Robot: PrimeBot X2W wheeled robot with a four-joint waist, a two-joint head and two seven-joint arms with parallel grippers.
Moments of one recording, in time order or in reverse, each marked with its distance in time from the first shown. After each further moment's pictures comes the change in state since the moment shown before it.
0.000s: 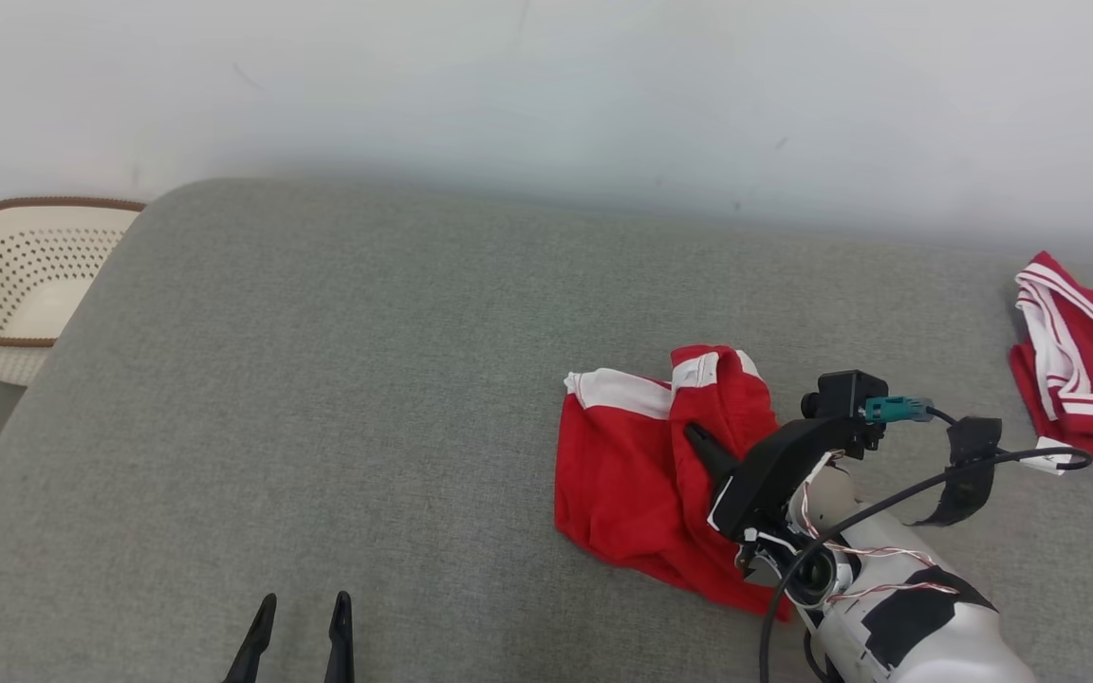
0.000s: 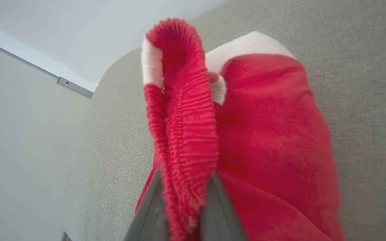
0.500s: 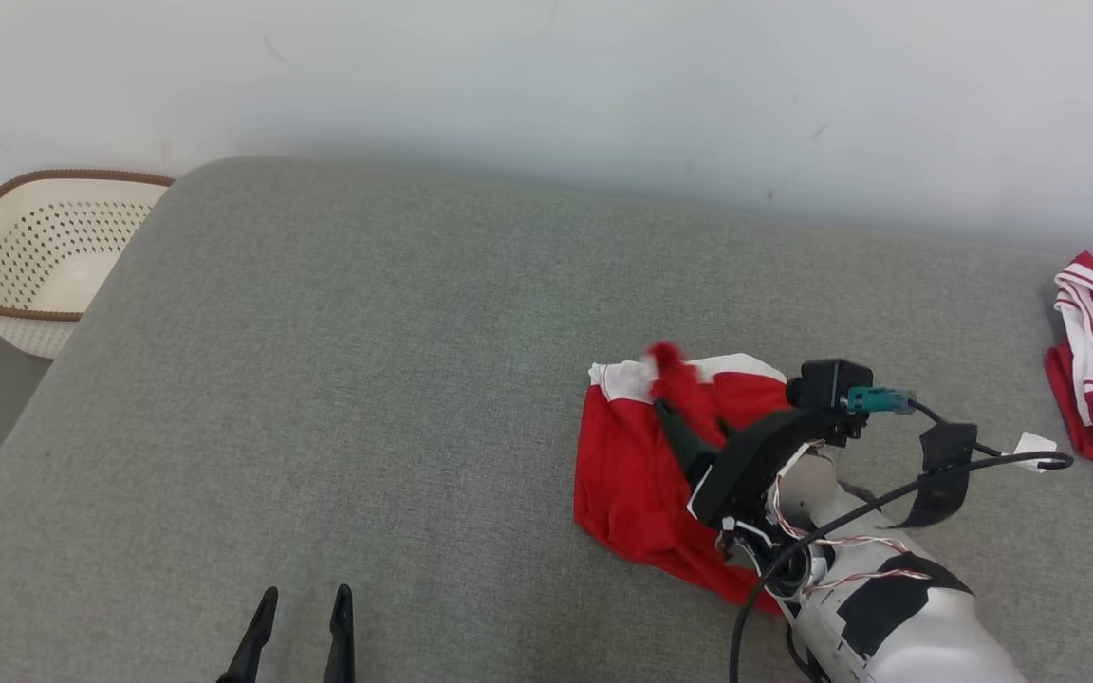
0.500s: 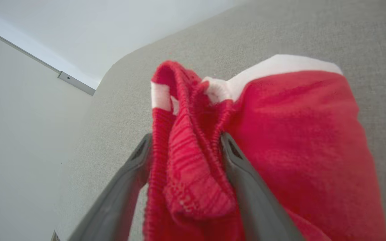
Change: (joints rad) left arm -0.020 -0.017 0.010 0.021 0.006 -0.019 0.000; right arm -0.051 0.035 0.041 0.084 -0.024 0.000 -0.090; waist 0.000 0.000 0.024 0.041
